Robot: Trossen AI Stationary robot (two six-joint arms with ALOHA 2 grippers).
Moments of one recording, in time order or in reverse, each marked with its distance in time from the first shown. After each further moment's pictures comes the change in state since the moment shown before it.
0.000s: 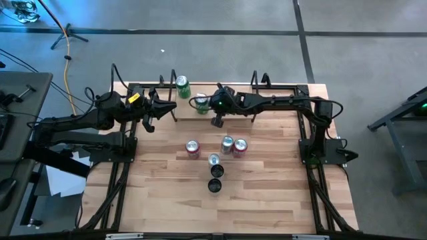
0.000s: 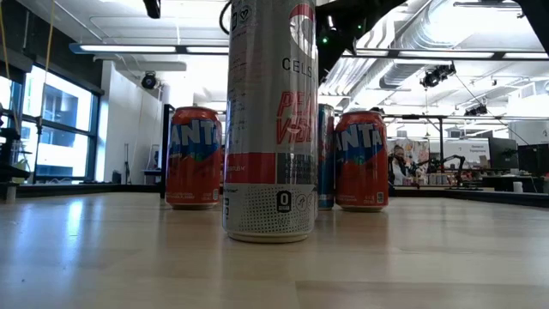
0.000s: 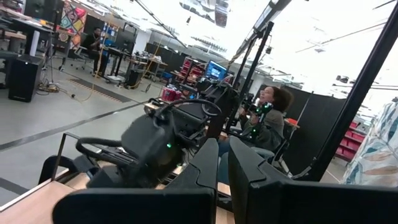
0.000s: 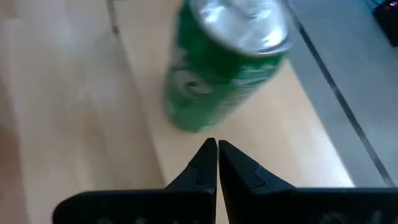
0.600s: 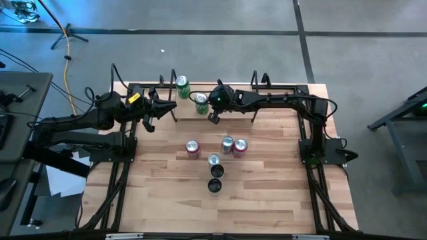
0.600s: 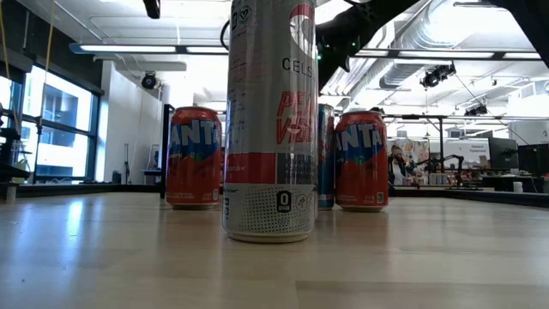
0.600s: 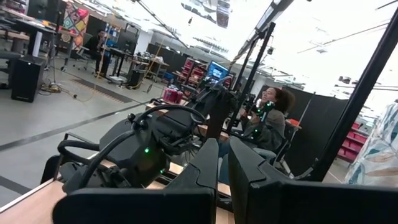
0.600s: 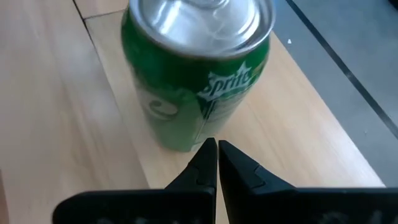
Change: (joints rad) left arm 0.000 0.000 0.000 0.000 -0.013 0.000; right arm -0.045 0.060 0.001 0.089 -0.053 0.102
